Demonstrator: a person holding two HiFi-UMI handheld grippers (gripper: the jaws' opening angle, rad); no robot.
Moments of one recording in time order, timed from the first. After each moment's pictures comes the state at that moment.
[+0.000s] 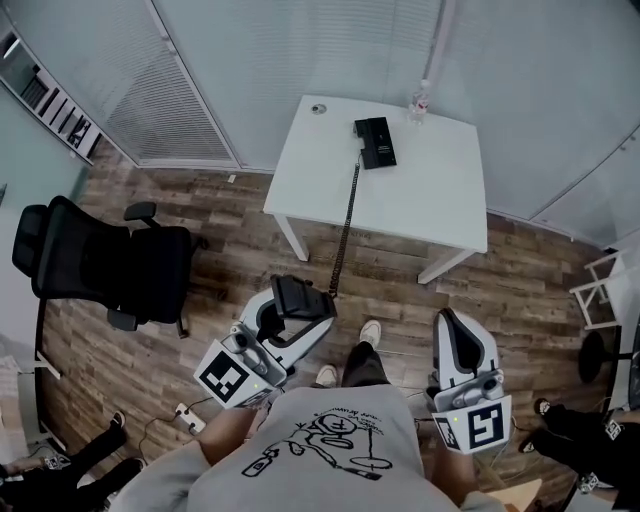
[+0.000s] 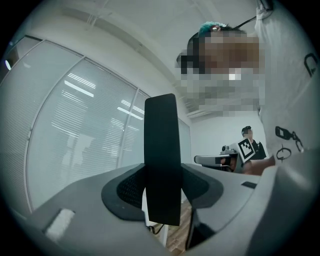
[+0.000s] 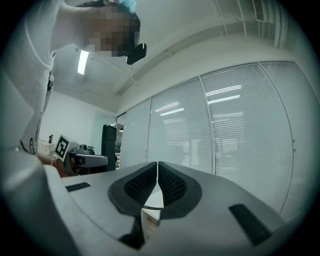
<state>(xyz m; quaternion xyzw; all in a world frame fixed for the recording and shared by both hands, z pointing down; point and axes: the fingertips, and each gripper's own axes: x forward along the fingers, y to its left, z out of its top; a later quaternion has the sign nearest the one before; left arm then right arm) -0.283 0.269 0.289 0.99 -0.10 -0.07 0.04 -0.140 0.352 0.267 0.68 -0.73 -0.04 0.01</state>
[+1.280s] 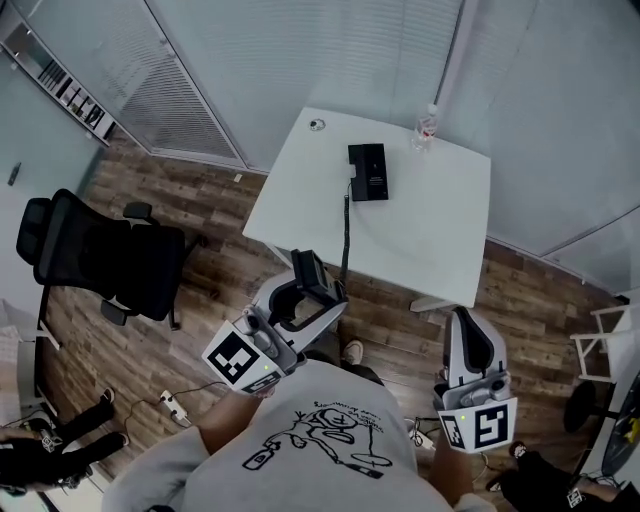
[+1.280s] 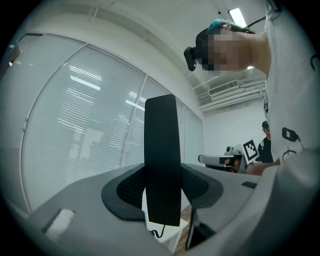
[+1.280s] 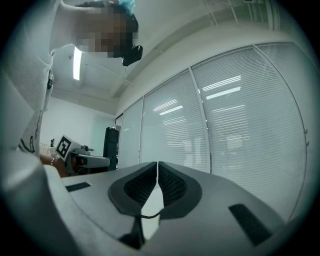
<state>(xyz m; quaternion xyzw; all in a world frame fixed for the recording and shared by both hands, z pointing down) -0.097 0.160 0.295 0.99 -0.14 -0.04 0.06 0.054 0.242 0.274 0.66 -0.75 -0.03 -0.01</state>
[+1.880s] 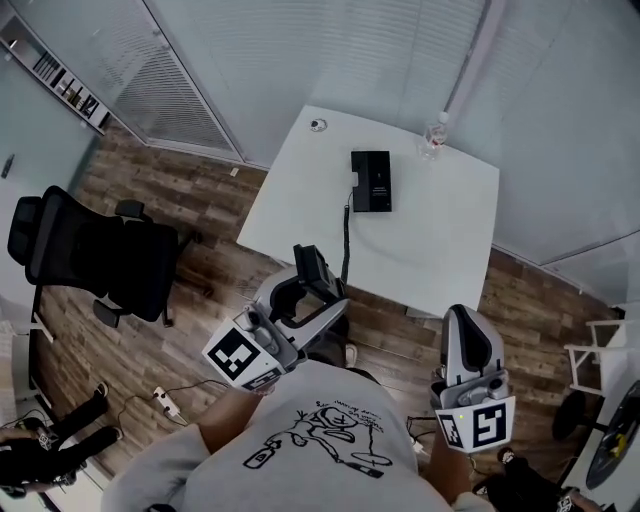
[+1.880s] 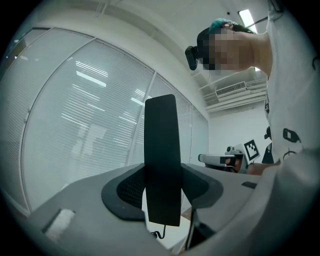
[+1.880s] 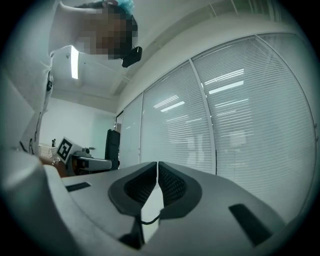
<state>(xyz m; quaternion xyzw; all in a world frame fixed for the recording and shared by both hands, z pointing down) -0.079 0.087 0.318 0.98 -0.16 -0.04 0.09 0.067 0.163 0.288 0.65 -0.76 -0.01 0.00</state>
